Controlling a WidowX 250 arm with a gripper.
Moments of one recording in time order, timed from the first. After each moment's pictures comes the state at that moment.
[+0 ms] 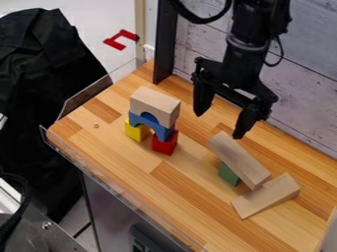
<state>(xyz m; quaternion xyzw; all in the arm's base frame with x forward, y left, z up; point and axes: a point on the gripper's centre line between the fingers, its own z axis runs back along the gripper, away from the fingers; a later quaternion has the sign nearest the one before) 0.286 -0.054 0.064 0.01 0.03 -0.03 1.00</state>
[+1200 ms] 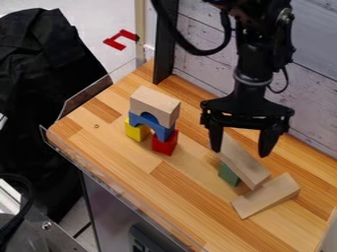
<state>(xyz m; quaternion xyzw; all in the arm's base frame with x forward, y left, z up) 0.297 -0.082 0.030 -0.05 0.00 0.31 0.95</state>
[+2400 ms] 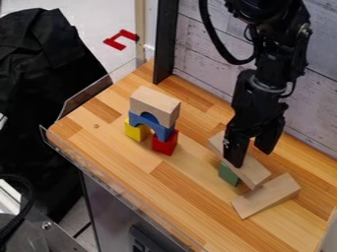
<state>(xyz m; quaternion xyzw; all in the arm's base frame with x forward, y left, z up) 0.305 -0.090 0.010 0.02 0.07 0.58 0.81</state>
